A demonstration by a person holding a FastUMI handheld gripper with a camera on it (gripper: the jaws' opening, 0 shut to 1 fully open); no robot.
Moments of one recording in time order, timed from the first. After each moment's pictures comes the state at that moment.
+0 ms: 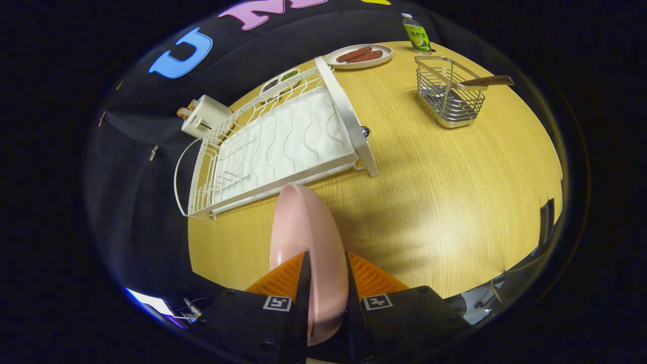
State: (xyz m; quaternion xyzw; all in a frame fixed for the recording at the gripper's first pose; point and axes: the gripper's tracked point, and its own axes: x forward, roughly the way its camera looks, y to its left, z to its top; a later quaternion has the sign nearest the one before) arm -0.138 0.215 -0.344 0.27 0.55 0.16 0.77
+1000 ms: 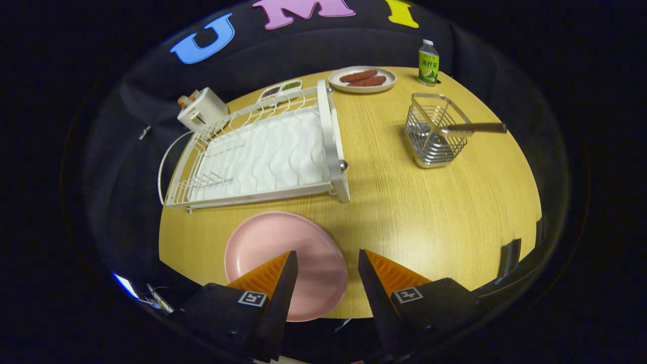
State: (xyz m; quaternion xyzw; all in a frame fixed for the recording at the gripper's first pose) arm -0.106 0.157 -0.319 0.19 0.49 0.16 0.84
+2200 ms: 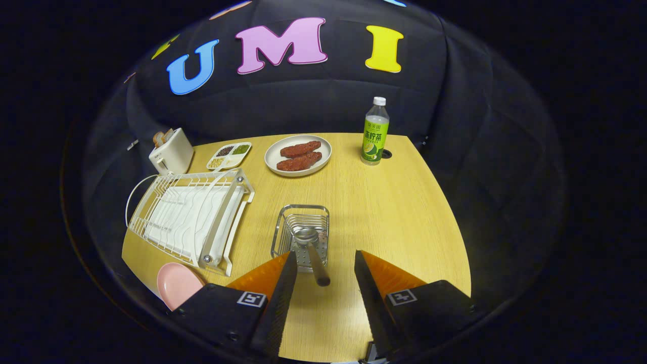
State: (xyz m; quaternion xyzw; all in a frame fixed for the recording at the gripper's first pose) arm 0.035 -0.043 -0.333 0.10 0.38 0.13 0.91
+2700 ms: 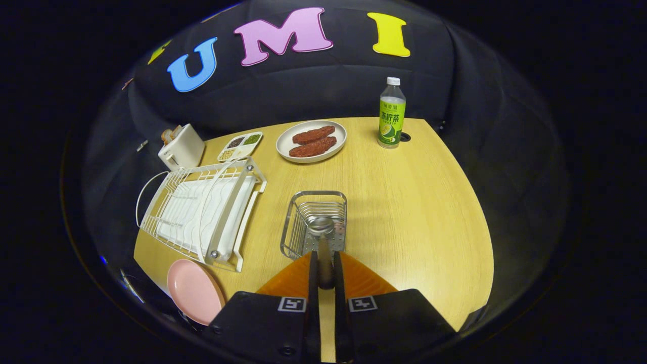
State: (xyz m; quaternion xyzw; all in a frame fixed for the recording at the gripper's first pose) arm 0.035 -0.022 -0.349 0.14 0.41 0.16 0.89
